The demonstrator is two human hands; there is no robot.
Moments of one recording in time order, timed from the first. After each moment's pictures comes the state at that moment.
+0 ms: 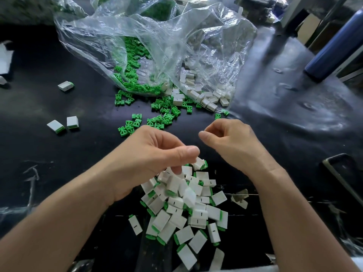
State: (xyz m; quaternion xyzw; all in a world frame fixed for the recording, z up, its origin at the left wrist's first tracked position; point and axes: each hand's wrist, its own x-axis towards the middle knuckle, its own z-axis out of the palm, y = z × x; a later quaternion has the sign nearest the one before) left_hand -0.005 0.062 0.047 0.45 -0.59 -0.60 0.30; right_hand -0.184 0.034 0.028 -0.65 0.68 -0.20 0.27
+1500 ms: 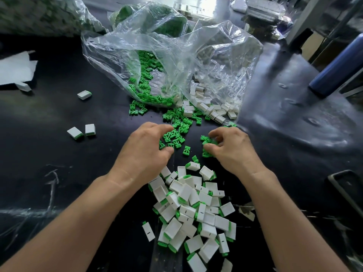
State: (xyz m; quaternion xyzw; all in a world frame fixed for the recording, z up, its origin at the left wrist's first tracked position) left_hand 0.010 0.030 0.009 0.60 -0.72 -0.19 0.28; right_hand -0.172 0.014 0.017 -0.66 0.71 -0.14 0.19
